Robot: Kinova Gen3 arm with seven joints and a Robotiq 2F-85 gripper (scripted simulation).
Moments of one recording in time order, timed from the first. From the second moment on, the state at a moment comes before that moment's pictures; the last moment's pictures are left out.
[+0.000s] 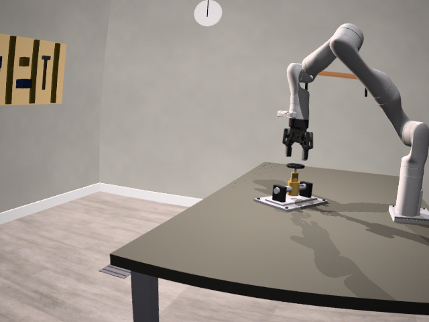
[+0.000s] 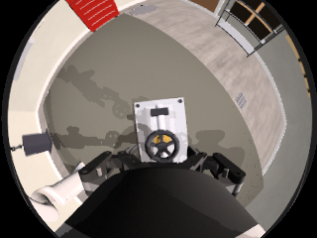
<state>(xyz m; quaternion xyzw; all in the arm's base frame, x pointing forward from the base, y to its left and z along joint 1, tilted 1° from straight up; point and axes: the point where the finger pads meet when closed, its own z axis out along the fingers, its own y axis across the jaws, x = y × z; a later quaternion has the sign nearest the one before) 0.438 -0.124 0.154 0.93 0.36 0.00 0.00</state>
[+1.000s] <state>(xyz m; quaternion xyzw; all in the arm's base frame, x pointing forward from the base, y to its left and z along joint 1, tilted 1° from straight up) 0.440 -0.123 0.131 0.93 0.36 0.01 0.00</state>
